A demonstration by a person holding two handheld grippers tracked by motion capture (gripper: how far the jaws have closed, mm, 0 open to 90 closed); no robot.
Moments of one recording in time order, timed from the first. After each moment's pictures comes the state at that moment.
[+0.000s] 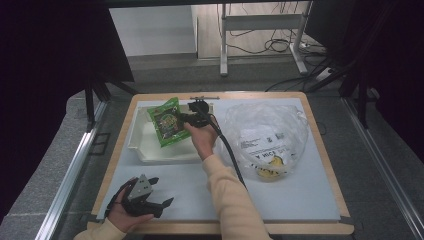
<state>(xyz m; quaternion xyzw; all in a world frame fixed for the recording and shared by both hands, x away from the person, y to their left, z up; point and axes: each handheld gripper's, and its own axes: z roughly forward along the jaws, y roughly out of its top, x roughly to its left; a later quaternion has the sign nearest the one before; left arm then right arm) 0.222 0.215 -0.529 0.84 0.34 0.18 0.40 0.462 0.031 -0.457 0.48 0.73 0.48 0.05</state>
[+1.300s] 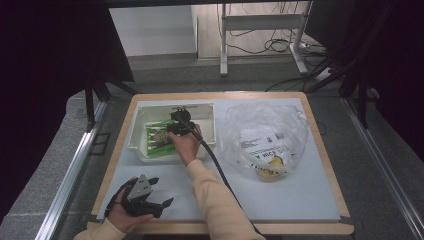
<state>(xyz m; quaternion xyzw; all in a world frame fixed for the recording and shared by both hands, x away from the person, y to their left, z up) 0.222 0.215 -0.528 0.84 0.33 0.17 0.40 0.459 0.087 -0.497 0.49 0.76 0.42 0.08</state>
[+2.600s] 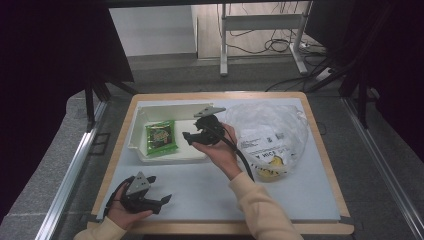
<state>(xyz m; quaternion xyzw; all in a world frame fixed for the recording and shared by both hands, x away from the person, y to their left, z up) 0.232 0.224 -0.536 0.83 0.37 0.16 0.39 0.394 -0.013 -0.431 0.33 0.82 0.44 0.13</state>
